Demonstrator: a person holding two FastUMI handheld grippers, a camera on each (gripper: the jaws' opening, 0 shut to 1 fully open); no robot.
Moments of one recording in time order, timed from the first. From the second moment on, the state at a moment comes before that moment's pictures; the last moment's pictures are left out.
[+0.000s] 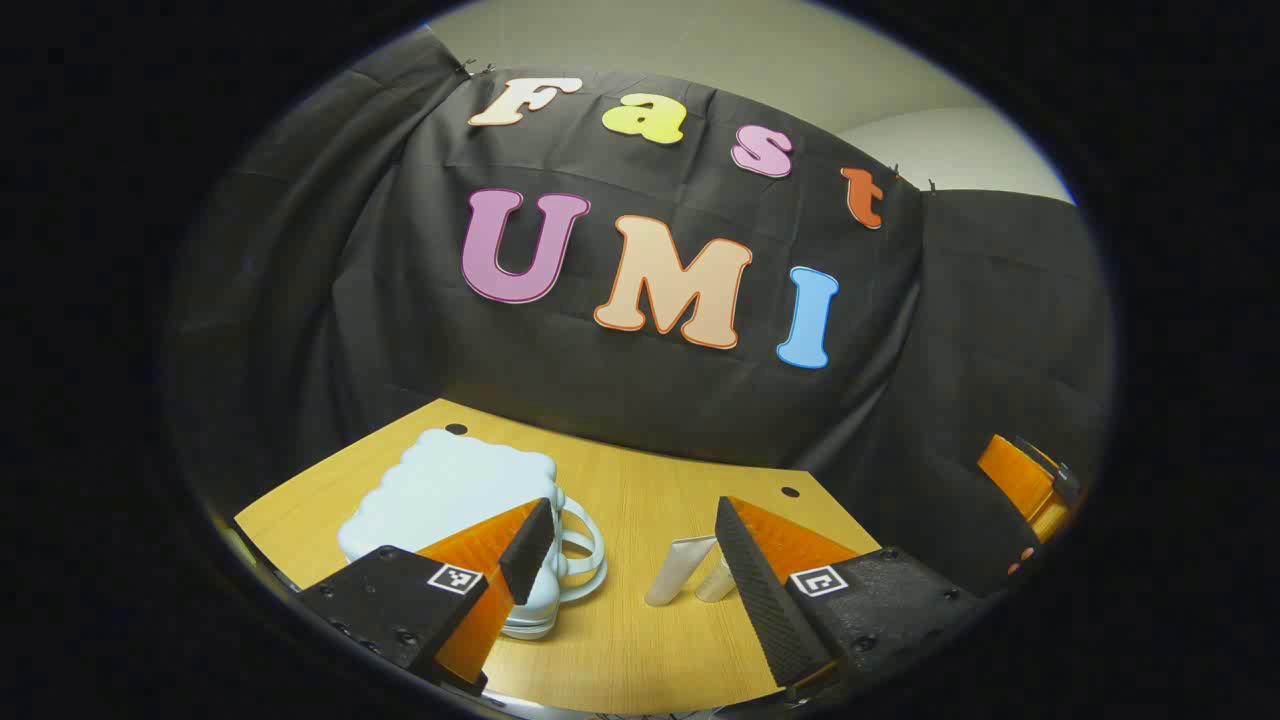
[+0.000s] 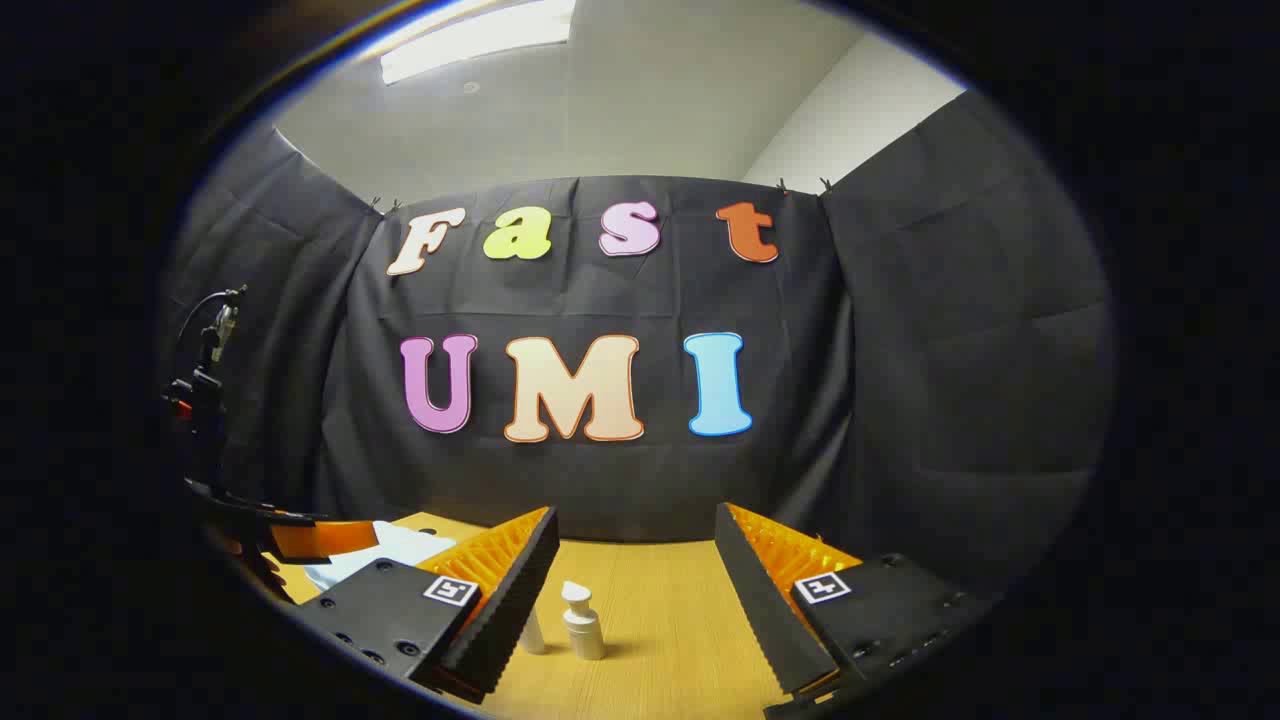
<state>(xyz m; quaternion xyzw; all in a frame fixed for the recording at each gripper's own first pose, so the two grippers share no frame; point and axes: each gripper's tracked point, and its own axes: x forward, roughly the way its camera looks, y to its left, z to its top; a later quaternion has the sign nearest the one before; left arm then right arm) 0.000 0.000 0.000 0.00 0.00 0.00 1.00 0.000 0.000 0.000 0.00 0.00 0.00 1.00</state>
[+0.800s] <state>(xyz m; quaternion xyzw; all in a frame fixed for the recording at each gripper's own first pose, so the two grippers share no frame) 0.013 0.006 -0.015 -0.01 0.03 0.01 1.00 0.011 0.010 -0.021 0.01 0.02 0.02 1.00</state>
